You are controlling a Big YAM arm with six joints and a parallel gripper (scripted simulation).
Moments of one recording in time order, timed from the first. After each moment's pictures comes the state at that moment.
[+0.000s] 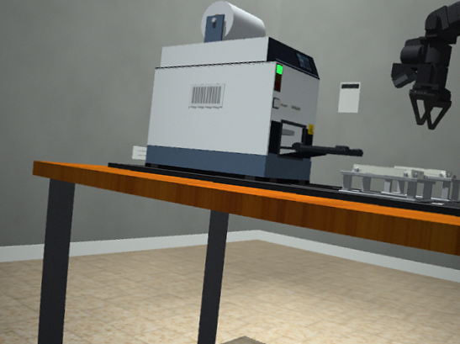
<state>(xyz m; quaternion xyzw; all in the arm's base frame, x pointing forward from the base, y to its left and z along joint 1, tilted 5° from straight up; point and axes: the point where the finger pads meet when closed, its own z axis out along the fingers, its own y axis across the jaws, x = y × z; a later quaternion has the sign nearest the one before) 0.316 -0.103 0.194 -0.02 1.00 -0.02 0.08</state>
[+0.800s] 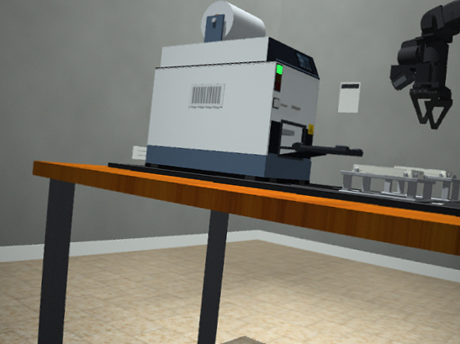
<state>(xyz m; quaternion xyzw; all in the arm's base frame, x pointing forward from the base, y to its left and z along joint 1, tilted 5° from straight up) 0.307 -0.097 0.194 -0.01 1.00 -0.01 0.04</state>
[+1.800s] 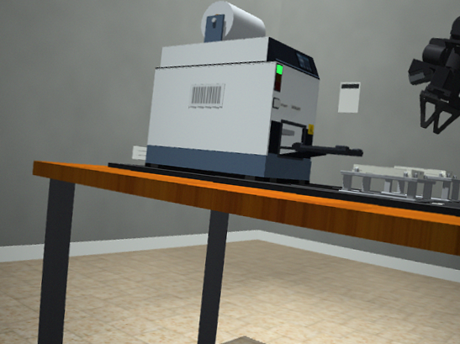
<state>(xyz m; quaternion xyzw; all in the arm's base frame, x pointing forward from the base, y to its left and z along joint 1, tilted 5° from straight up) 0.300 -0.093 0.183 0.00 0.98 0.00 0.20</state>
